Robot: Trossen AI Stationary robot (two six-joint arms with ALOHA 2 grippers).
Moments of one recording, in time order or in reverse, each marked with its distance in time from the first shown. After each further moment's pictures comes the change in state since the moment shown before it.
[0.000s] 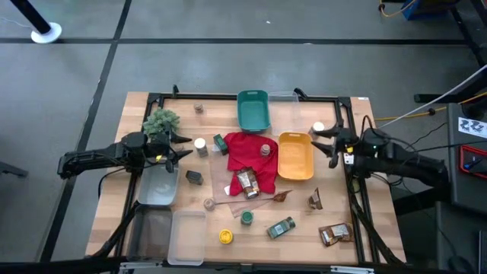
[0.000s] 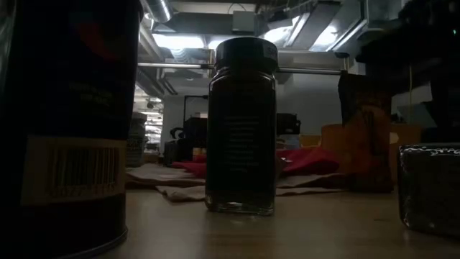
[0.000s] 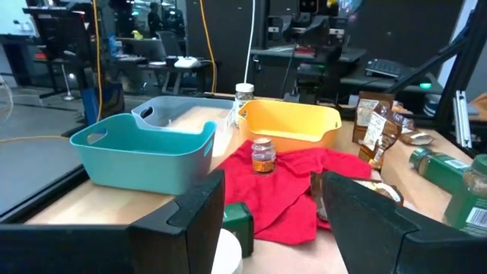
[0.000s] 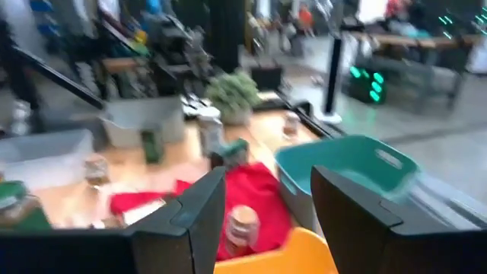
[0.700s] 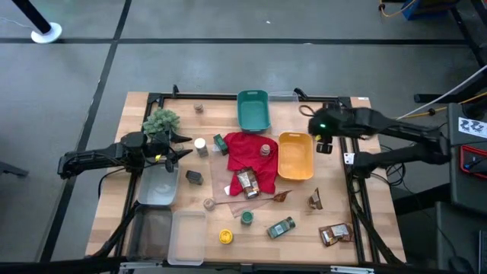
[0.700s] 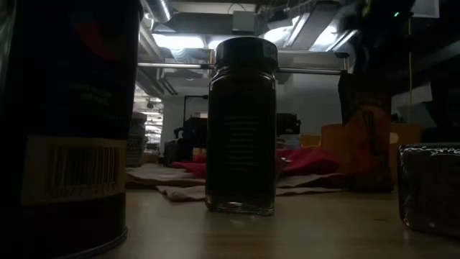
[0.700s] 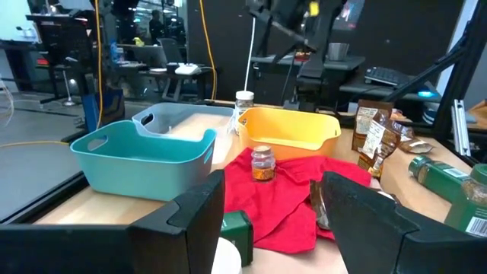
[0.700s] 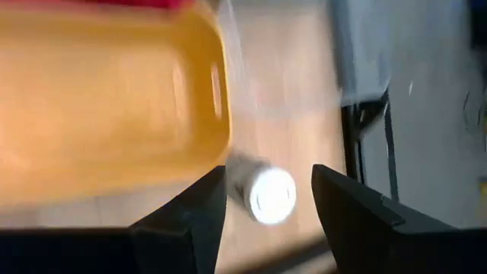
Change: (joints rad) left arm 0.000 0.000 -0.001 0.026 0.000 -0.001; right arm -0.053 0.922 0.743 -0.909 0.303 -0.286
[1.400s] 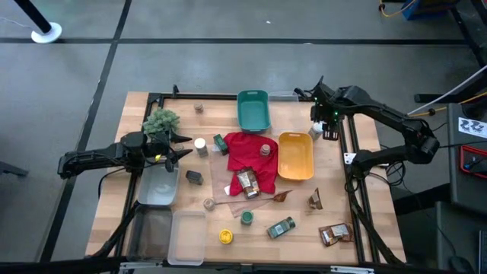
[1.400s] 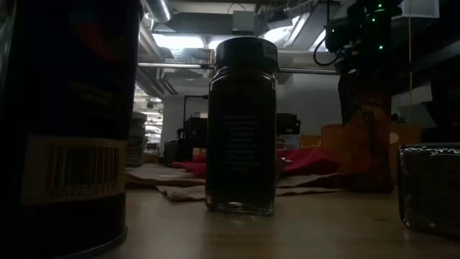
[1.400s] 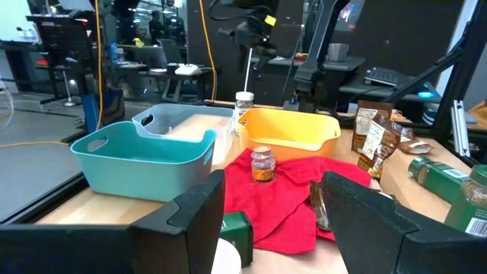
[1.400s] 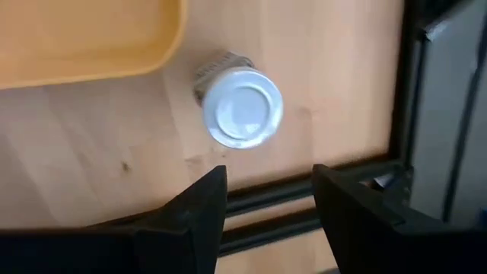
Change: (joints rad) left arm 0.000 0.000 0.002 0.000 0.000 0.000; right arm -0.420 0.162 0.028 -0.094 -0.198 -0.316
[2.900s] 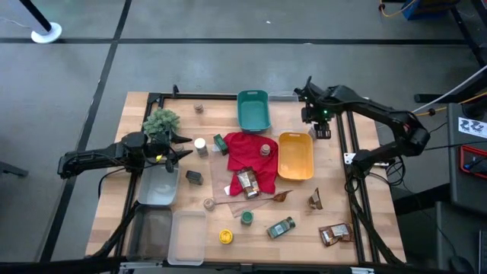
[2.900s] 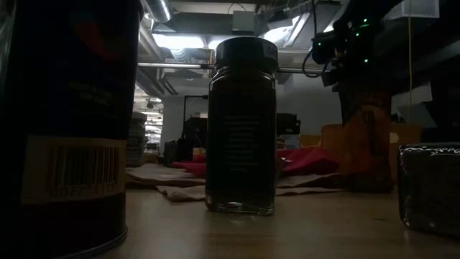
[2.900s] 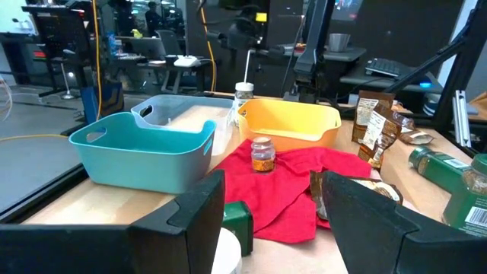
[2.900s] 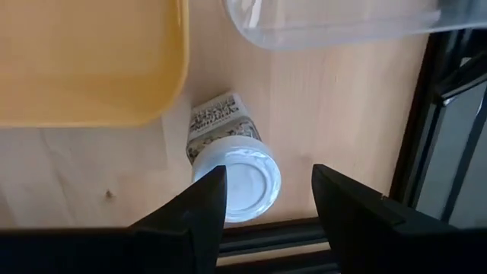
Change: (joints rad) left arm 0.000 0.000 0.002 -0.038 0.001 0.000; right arm 0.002 0.137 -0.002 0.117 -0.015 -0.102
